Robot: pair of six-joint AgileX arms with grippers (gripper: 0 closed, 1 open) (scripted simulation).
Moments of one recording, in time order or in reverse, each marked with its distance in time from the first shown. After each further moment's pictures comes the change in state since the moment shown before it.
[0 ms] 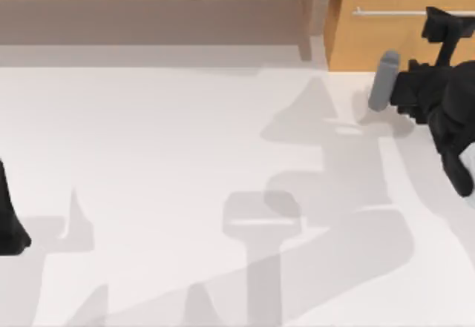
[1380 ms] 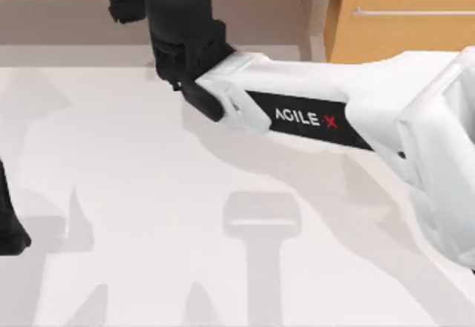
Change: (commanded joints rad) left arm 0.000 0.000 0.000 0.000 0.000 0.000; right arm 0.599 0.245 1.041 -0.717 0.534 1.313
